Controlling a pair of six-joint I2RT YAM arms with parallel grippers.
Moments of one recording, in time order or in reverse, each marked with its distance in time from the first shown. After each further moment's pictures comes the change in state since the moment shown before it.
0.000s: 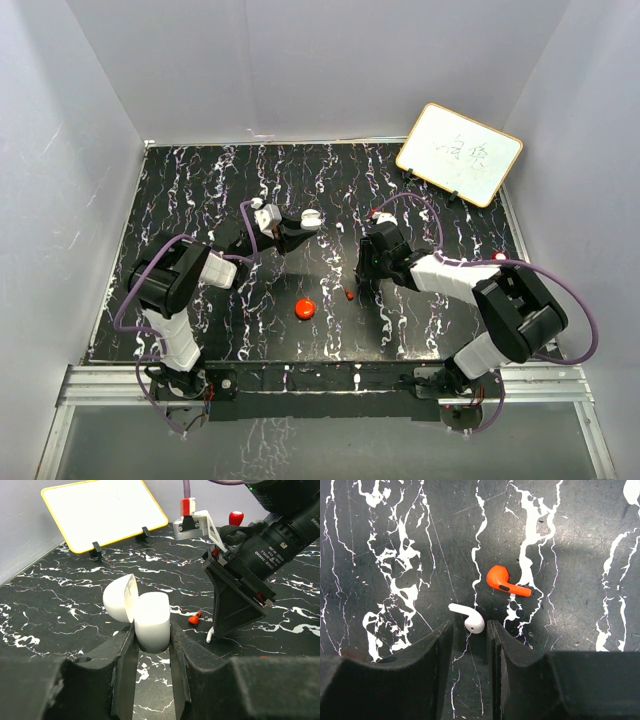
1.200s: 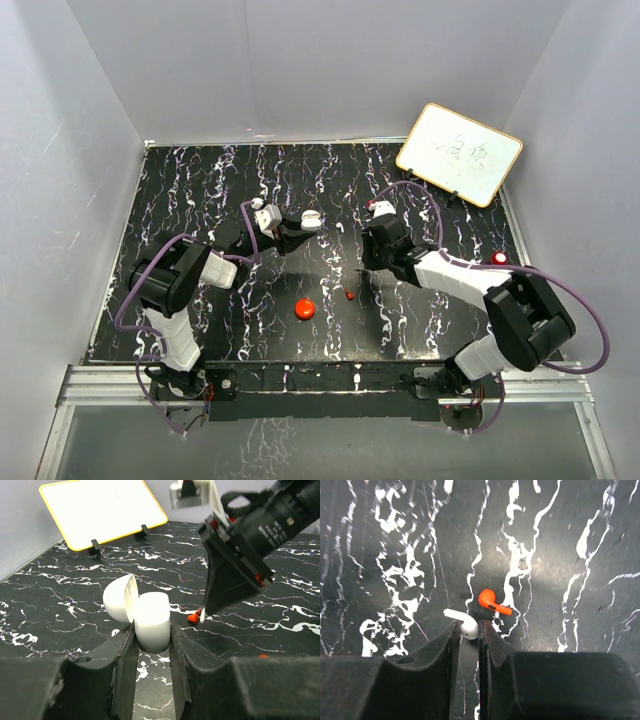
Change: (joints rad) left arm 0.000 0.007 0.000 0.000 0.003 0.000; right arm 0.003 -0.040 0.043 -0.043 0.071 -0.140
